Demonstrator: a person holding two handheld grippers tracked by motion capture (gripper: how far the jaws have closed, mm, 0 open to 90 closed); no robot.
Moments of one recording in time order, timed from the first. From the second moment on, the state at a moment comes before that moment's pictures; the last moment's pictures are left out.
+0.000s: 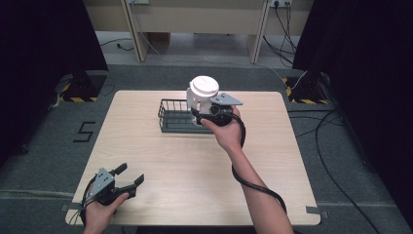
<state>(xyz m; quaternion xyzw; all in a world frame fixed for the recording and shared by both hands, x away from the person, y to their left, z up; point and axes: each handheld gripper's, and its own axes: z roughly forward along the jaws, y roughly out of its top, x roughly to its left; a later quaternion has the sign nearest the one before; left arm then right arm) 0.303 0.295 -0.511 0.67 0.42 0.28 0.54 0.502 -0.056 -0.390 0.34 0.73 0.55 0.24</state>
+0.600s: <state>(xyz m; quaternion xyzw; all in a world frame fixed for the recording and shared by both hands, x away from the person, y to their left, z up) 0.303 0.295 -0.512 0.67 0.42 0.28 0.54 0.516 -0.052 -0.385 0.35 0.72 0.55 0.24</state>
